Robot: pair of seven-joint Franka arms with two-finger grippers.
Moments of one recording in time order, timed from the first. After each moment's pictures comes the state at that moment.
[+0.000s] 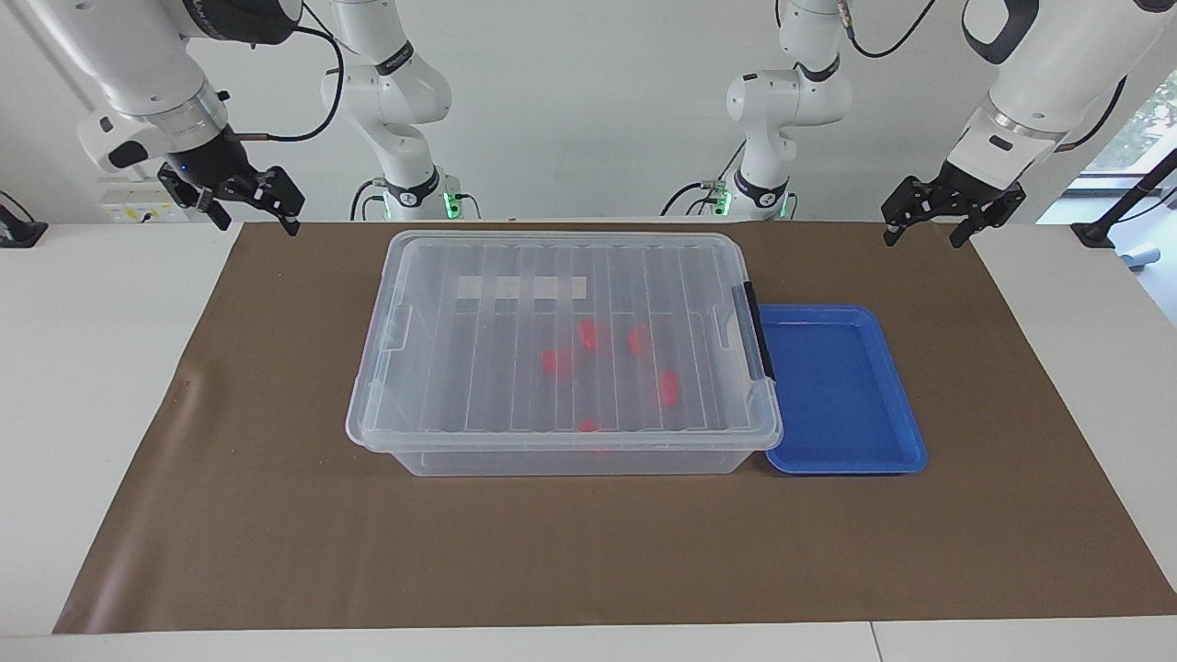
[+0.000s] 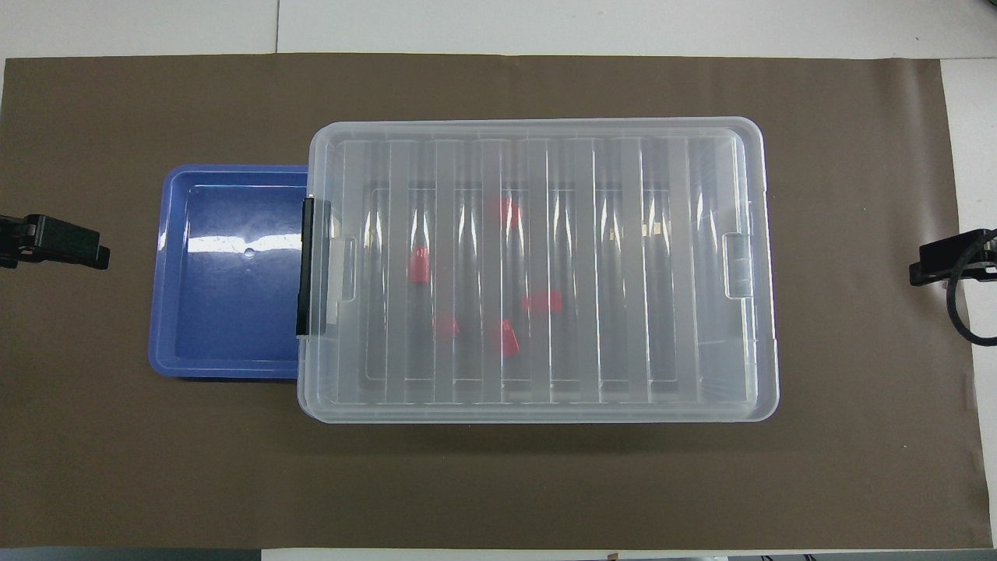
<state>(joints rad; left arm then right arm) -0.06 -0.04 0.01 -1.59 -0.02 1.50 0.05 -0.05 -0.09 -0.04 -1.66 -0.01 1.48 0.03</state>
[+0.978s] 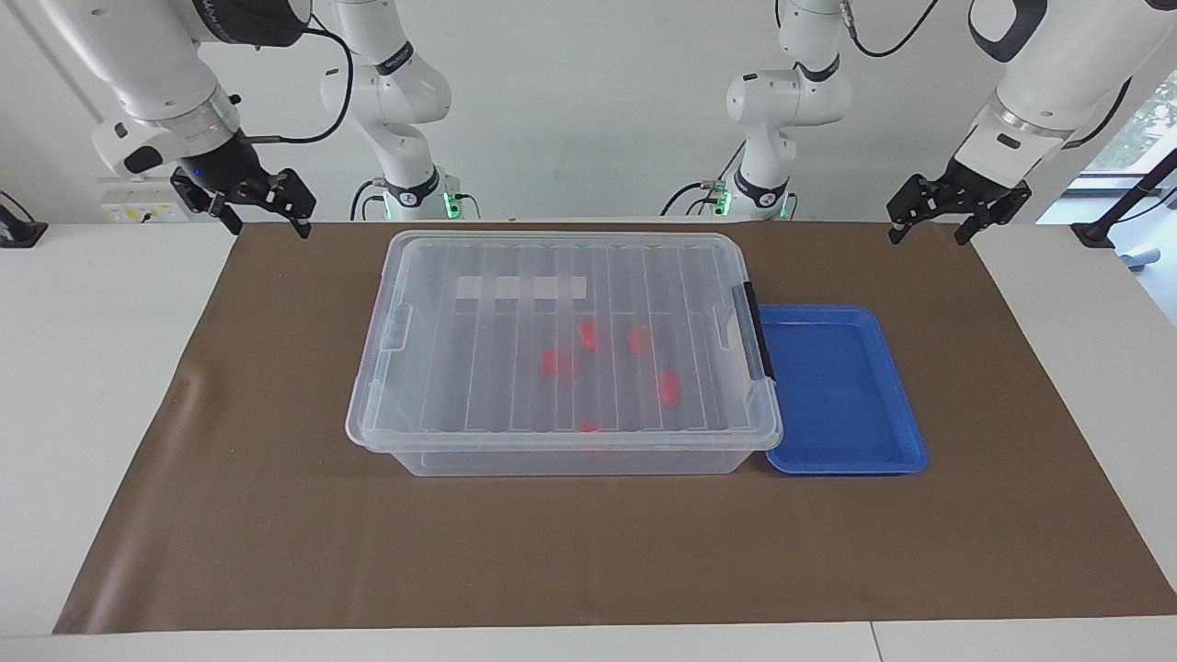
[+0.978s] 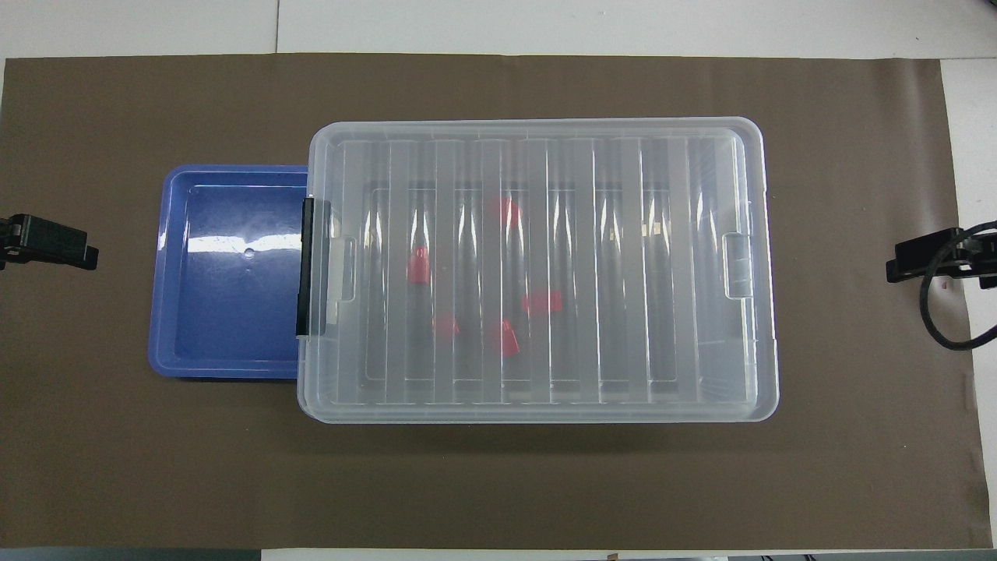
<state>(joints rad) -0.02 -0.04 0.02 -1.59 -0.02 1.50 0.06 0.02 -0.09 -0.04 -1.71 0.01 1.58 0.03</state>
